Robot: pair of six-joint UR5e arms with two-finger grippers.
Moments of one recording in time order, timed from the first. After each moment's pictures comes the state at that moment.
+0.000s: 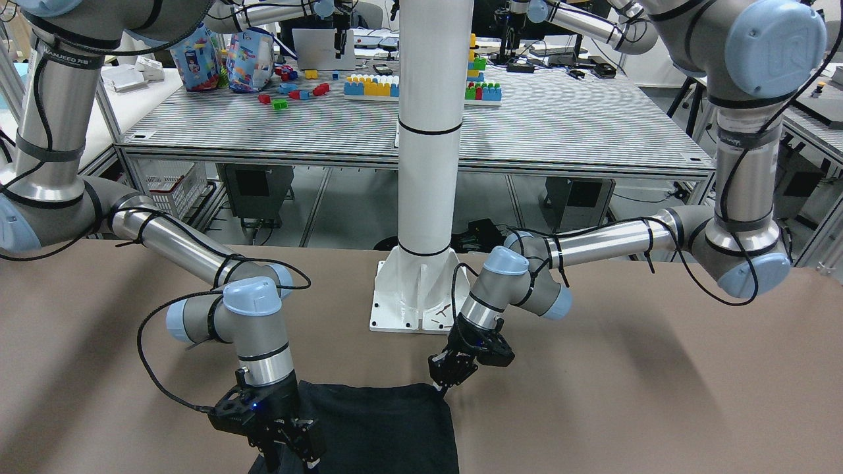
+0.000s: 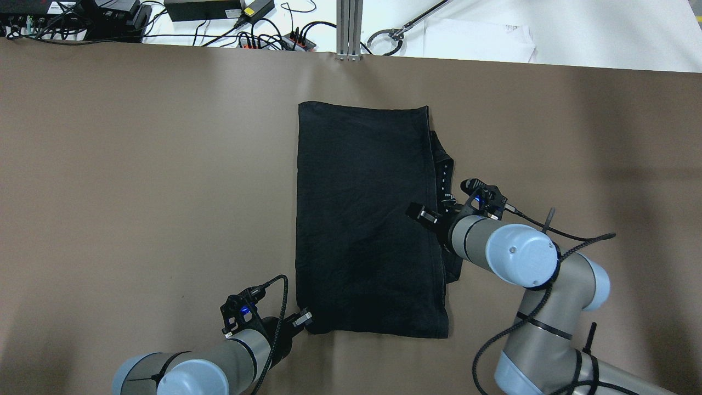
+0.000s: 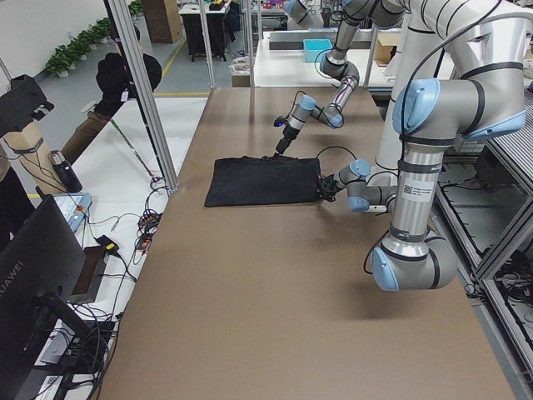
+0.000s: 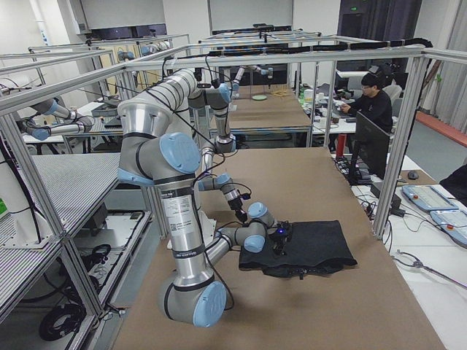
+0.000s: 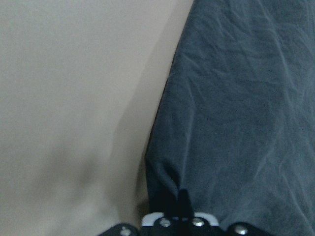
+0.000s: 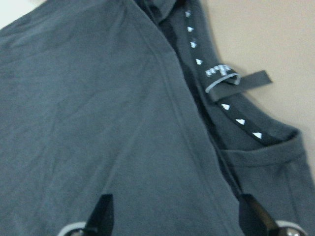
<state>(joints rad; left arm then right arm) -0.15 -1.99 -1.72 -2.27 -1.21 -1.97 0.54 -1.26 1.79 -1.01 1.52 1.69</state>
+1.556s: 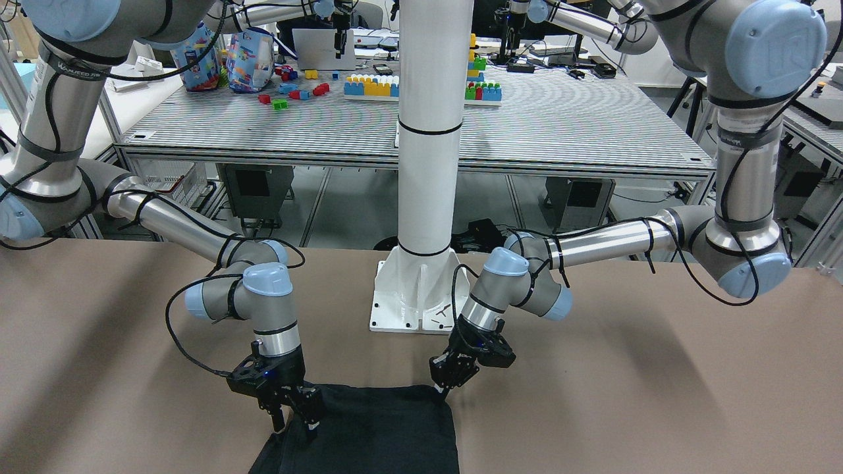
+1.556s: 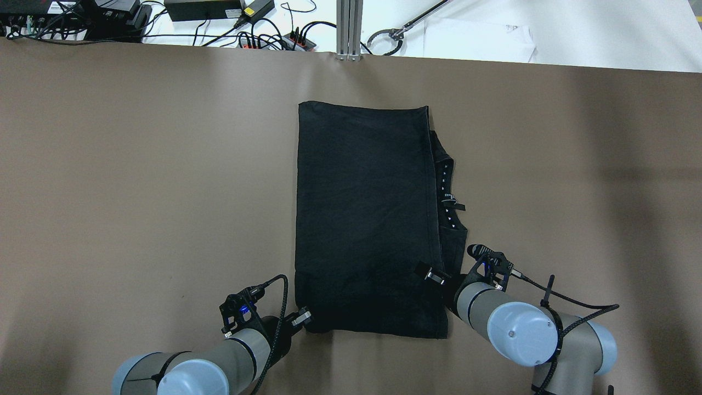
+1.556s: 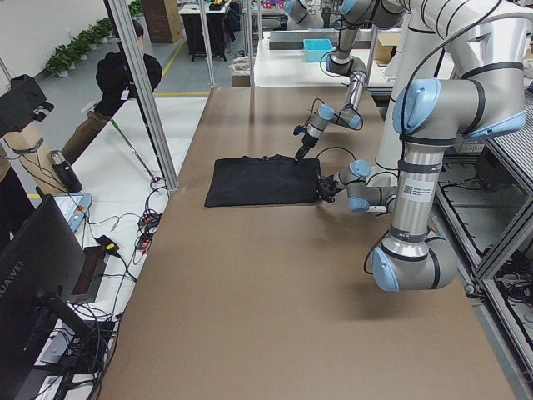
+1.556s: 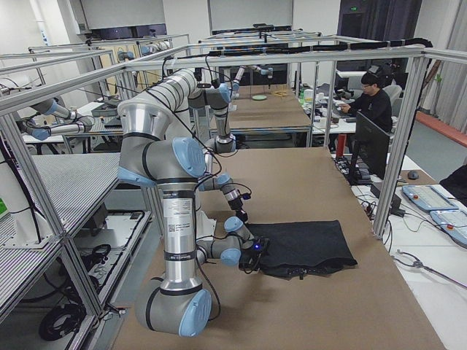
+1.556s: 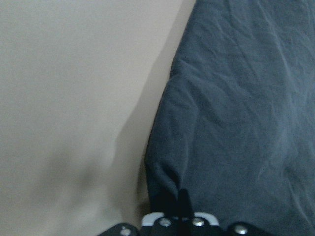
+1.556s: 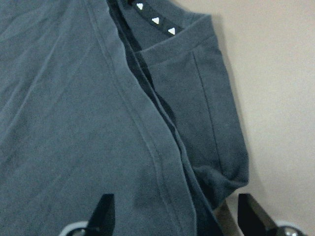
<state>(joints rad) -0.15 -1.98 -1.72 -2.27 -1.20 -1.96 0.35 -1.38 1.83 -1.00 1.37 1.82</state>
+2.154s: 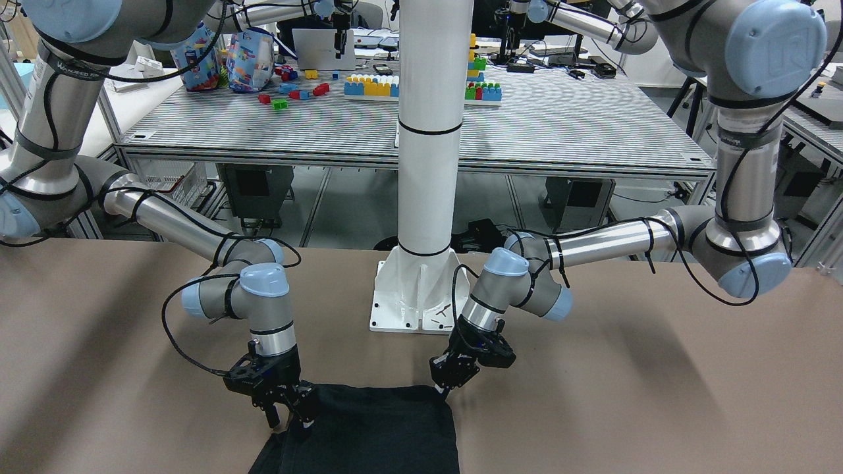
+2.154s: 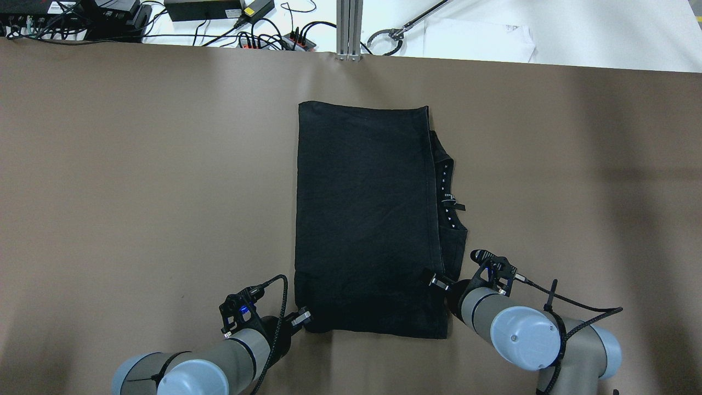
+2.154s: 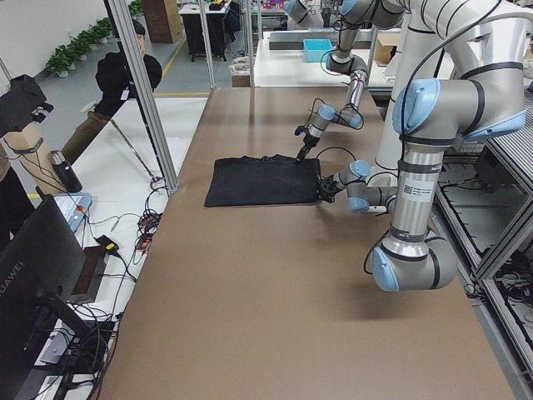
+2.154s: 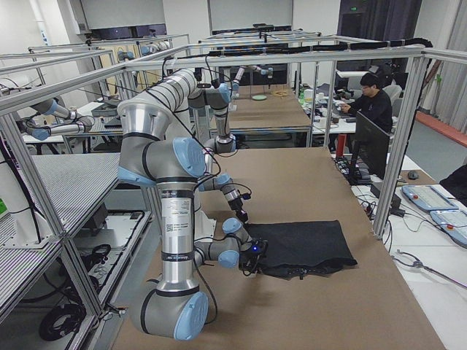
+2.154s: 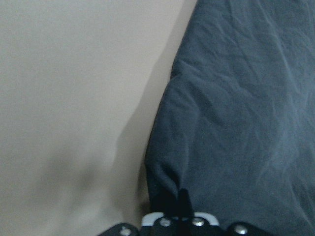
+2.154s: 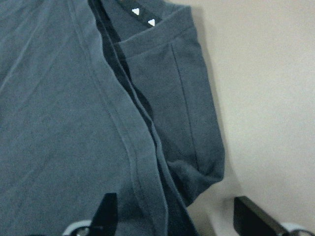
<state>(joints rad) -0.15 -1.98 -1.72 -2.27 -1.20 -1.96 0.34 -1.40 1.83 -1.00 1.37 1.80</state>
